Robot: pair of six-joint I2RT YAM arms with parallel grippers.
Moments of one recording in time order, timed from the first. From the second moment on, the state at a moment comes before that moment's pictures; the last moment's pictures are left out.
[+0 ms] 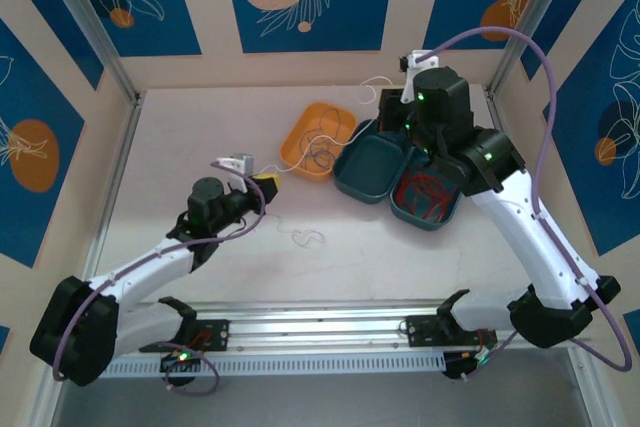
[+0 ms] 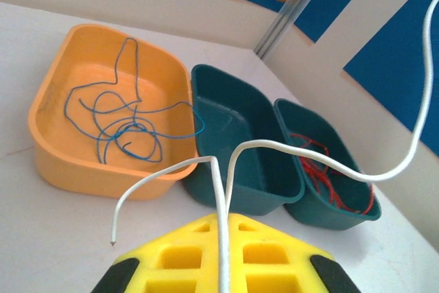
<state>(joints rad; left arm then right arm) -0.47 1.12 0.45 0.50 0.30 -0.50 0.61 1.26 1.68 -0.81 0.31 0.34</state>
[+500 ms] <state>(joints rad) -0.36 1.26 0.36 0.87 0.39 -0.82 0.55 1.19 1.67 -0.82 0.31 0.35</state>
